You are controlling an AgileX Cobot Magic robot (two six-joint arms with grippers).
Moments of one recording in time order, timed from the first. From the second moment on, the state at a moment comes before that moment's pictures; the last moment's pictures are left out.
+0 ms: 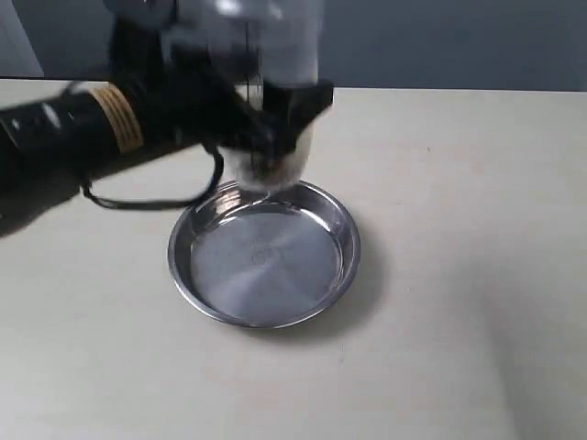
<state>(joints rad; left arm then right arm) -0.52 1.40 -0.74 0.36 -0.50 -0.46 0.12 0.05 0.00 0.06 0.25 0.12</state>
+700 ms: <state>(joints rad) -0.50 1.44 -0.70 0.43 -0.47 -0.53 0.12 0.05 0.00 0.06 0.25 0.12</state>
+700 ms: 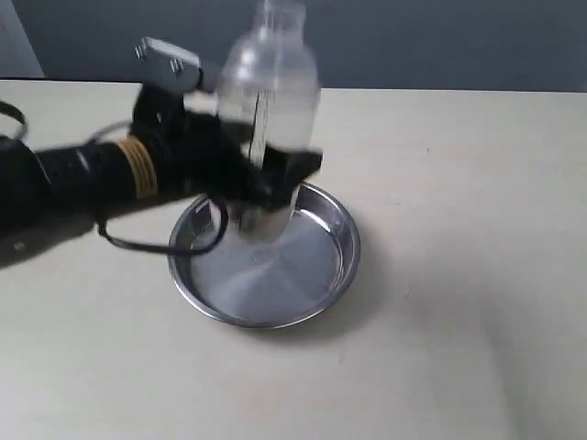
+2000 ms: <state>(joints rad) -0.52 1.42 -0.63 0.48 -0.48 -0.51 0.12 0.05 0.00 0.06 0.25 0.12</state>
